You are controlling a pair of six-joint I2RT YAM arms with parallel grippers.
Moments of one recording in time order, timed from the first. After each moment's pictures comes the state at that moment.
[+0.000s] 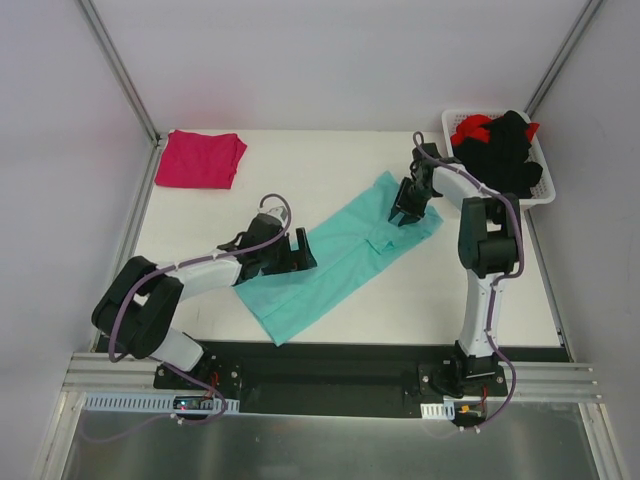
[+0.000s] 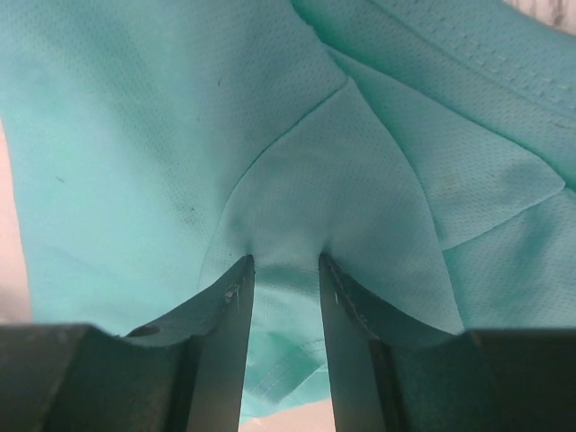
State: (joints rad) left arm -0.56 1.51 0.69 -0.02 0.15 -0.65; right arm 0.18 2.14 1.63 -0.77 -0.20 0.53
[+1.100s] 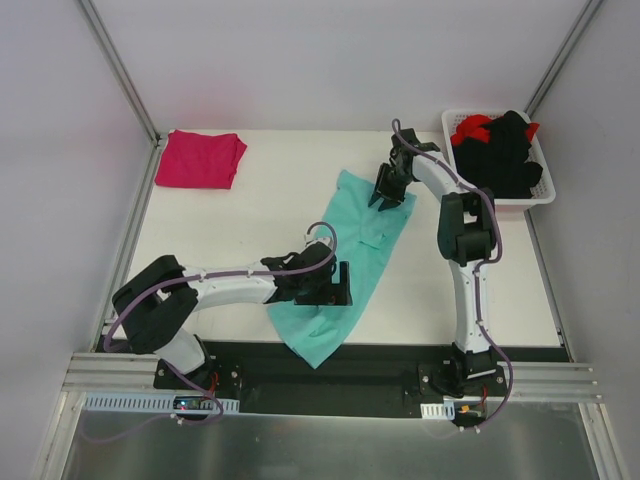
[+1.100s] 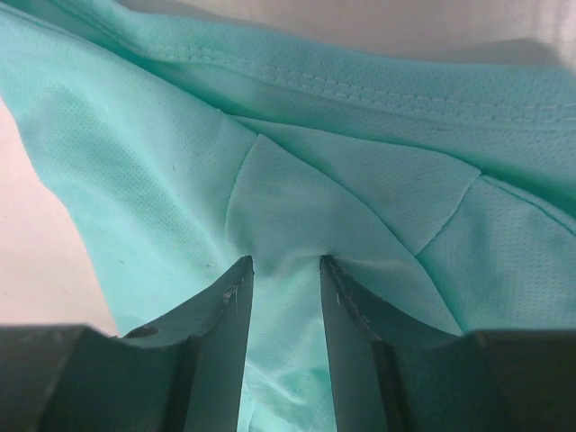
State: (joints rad) left arm -0.96 1.55 0.80 -0.20 0.03 -0.90; right arm 0.25 2.37 2.01 -0.88 -0.25 0.51
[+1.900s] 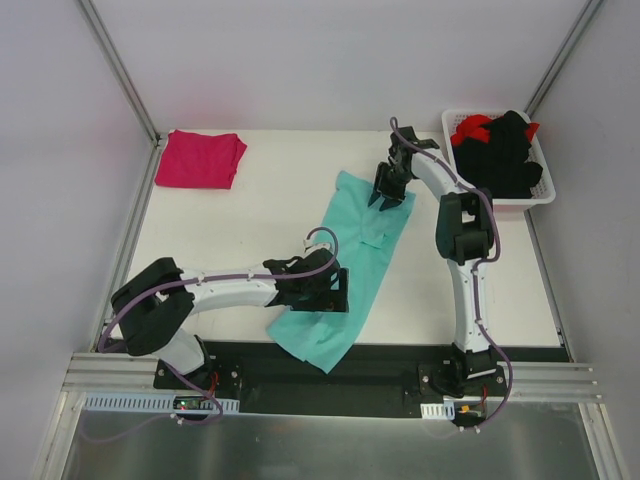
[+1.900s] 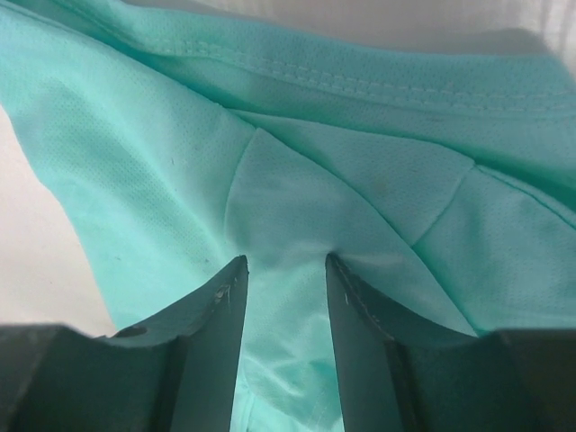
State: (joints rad) left arm -1.02 1.55 0.83 -0.30 -0.02 -0.93; right arm 0.25 2.41 2.09 -0.94 -0.26 0.47
